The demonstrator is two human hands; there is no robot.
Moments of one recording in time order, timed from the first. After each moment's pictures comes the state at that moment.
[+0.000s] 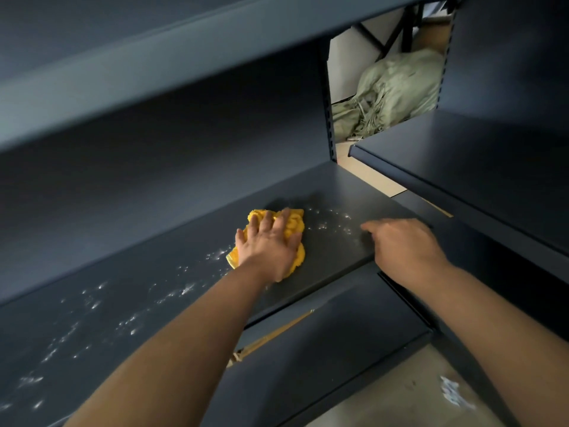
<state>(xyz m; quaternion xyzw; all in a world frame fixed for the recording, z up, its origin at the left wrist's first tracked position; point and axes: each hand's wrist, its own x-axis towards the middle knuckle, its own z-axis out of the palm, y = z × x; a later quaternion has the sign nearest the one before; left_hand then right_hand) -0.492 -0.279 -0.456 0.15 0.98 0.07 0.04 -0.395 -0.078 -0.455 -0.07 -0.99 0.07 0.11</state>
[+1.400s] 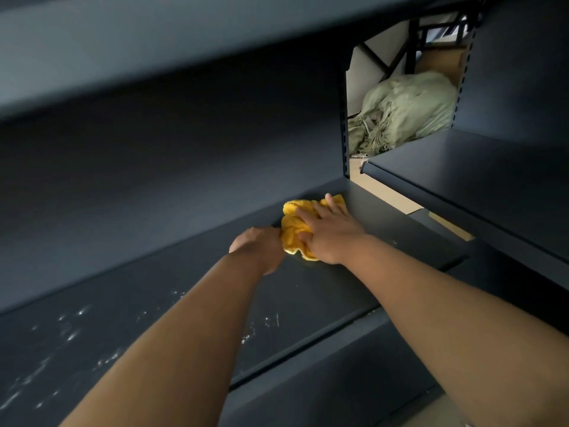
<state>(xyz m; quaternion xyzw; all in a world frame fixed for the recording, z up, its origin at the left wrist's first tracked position) -0.560 -0.286 -0.445 0.17 0.98 -0.04 0.06 -0.538 -0.135 -0.465 0.01 -1.00 0.07 -0.04</state>
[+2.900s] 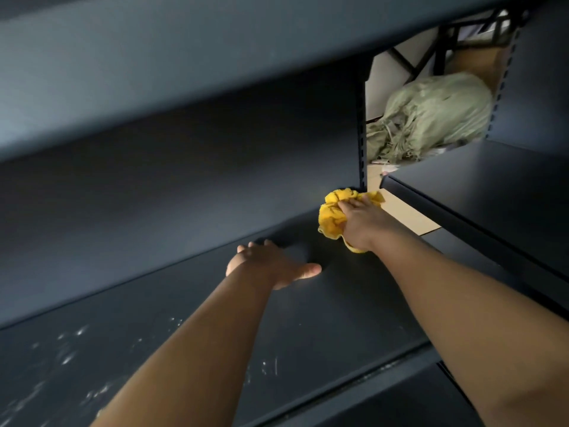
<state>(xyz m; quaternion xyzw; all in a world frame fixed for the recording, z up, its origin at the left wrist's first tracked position) -0.579 -0.271 -0.436 0.01 0.99 -0.03 0.16 -0.600 -0.078 -0.457 -0.06 -0.99 0.12 -0.04</state>
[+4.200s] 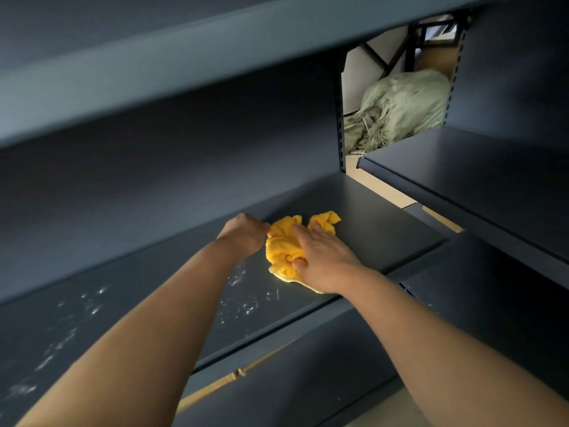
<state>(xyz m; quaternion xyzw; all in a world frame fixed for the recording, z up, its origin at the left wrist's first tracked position) -0.544 -0.312 -0.424 0.05 0.99 0.14 0.08 -0.457 -0.172 -0.457 0.04 -0.98 0.20 -0.03</state>
